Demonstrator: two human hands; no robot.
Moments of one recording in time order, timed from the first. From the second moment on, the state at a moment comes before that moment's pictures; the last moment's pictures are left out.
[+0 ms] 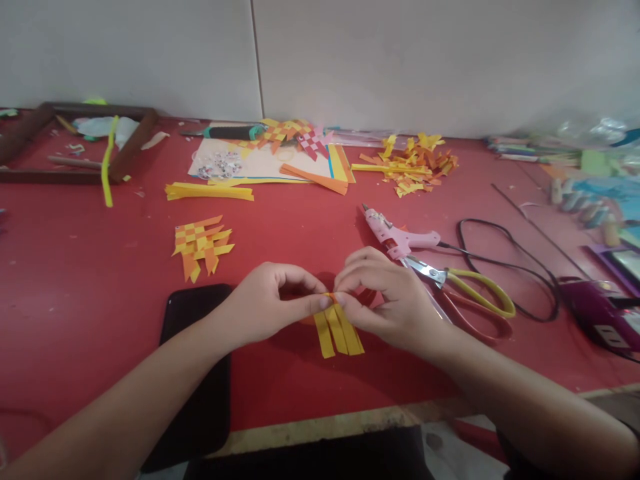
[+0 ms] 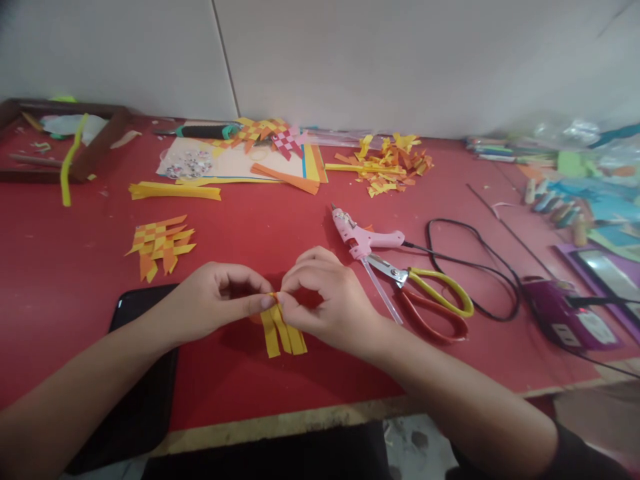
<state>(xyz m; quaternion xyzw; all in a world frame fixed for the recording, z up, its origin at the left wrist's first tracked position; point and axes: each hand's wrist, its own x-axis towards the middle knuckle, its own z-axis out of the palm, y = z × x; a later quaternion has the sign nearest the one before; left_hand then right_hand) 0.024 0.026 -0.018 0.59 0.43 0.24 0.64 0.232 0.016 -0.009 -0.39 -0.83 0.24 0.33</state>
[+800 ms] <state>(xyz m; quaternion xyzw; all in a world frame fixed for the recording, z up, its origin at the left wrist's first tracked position) 0.025 0.020 -0.012 0.72 0.43 0.24 0.49 0.229 0.016 -0.011 -0.38 -0.84 0.22 0.33</state>
